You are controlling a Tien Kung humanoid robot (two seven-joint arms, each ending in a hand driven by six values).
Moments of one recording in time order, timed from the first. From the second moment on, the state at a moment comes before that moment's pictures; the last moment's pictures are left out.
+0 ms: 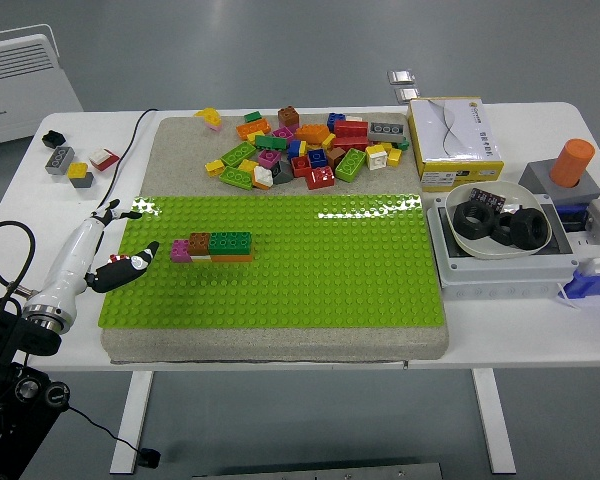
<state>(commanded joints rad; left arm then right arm) -0.07 0.27 -1.24 -1.45 1.87 0.21 0.12 0.06 -0.02 2.04 0.18 -2.18 0.01 -0.16</state>
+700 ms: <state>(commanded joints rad) -0.18 0.40 -1.14 -1.34 1.79 0.07 0.15 0.08 -0.05 2.08 0.18 -2.21 0.01 -0.15</state>
